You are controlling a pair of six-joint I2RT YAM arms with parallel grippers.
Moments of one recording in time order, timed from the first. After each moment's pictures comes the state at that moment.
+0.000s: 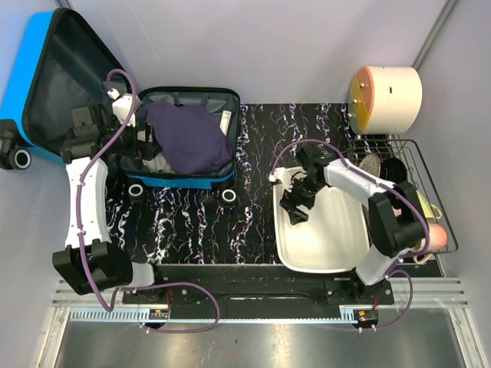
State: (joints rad) left arm 0.24 1.36 1.49 -0.87 0.56 0.32; right arm 0.44 1.64 1.14 -0.88 -0.48 -0.76
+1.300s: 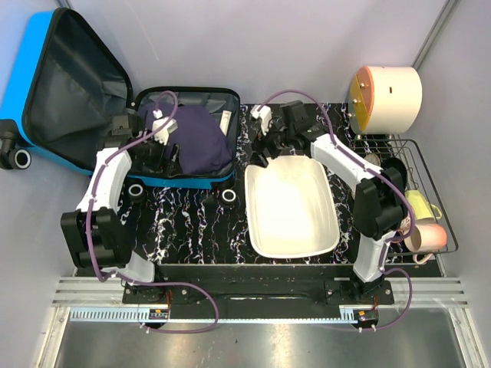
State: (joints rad) left arm 0.10 1.54 1.33 -0.84 0.56 0.40; right arm 0.48 1.89 1.57 -0.40 -0.62 -0.33
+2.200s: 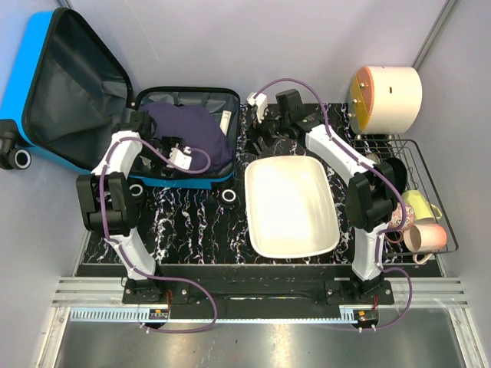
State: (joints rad) left arm 0.08 1.82 1.51 -1.03 0.55 1.95; right arm 0.48 1.99 1.77 -0.42 -0.62 -0.27
